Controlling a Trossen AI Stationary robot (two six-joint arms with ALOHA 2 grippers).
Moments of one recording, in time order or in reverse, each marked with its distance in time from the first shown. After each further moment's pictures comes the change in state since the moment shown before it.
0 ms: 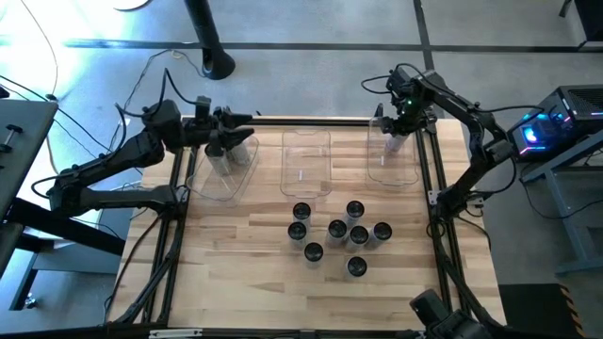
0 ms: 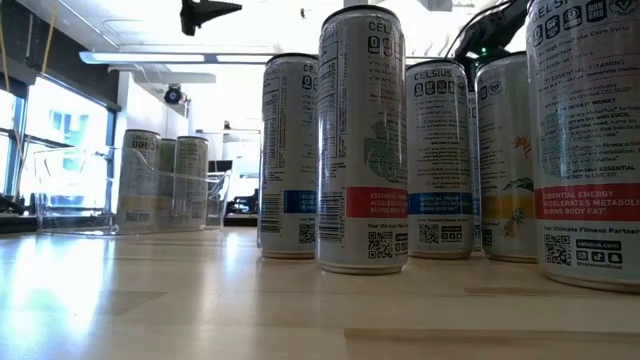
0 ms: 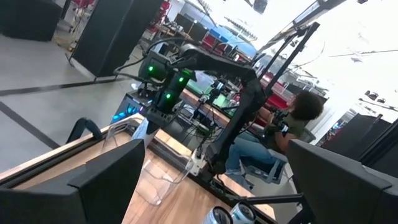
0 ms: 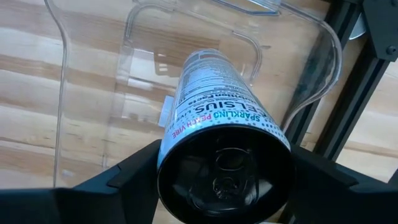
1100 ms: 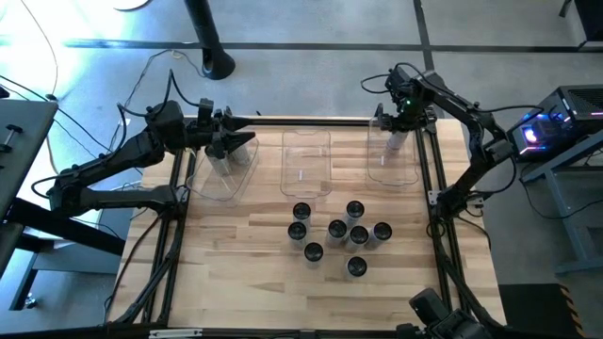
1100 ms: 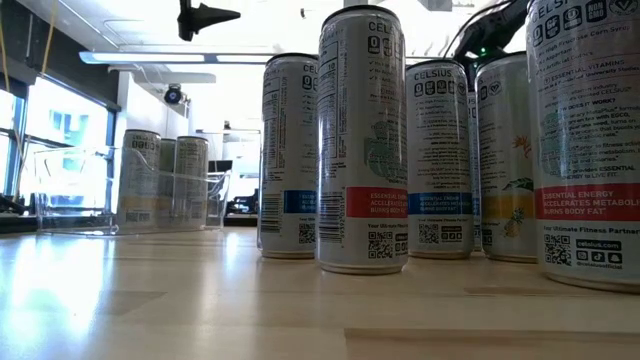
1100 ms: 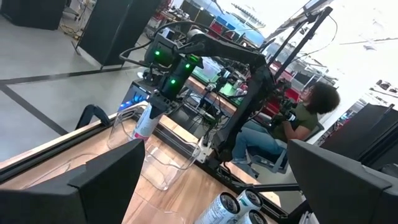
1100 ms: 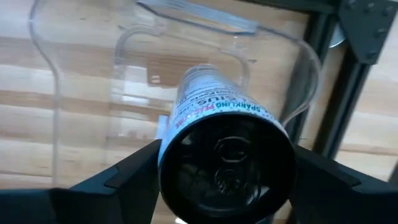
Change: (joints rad) left arm 0.000 0.000 0.000 -0.058 0.002 0.019; right arm 0.001 0.002 0.000 0.036 0.053 0.082
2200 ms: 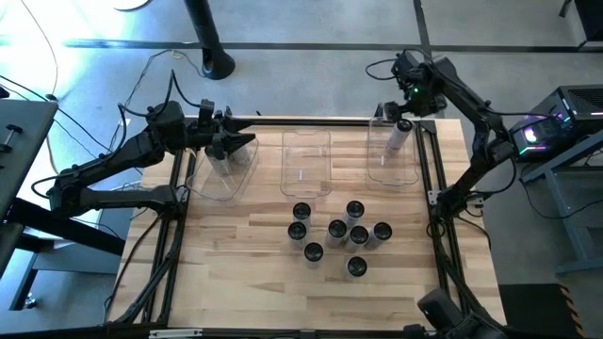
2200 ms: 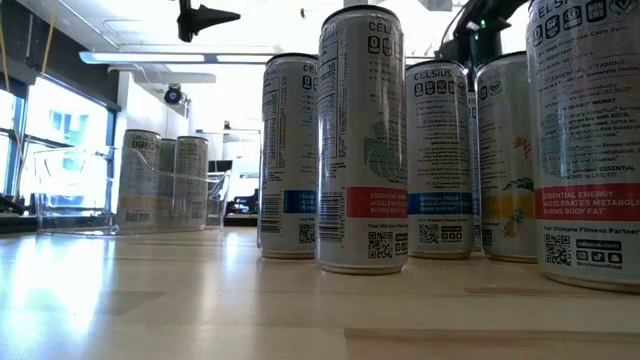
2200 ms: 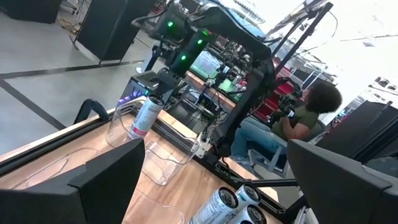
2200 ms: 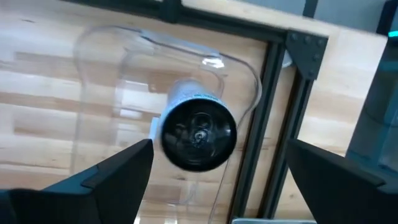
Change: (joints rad) left arm 0.000 0.000 0.000 -0.016 0.014 -0.007; right arm 0.008 -0.005 0.234 -0.187 0.065 -0.032
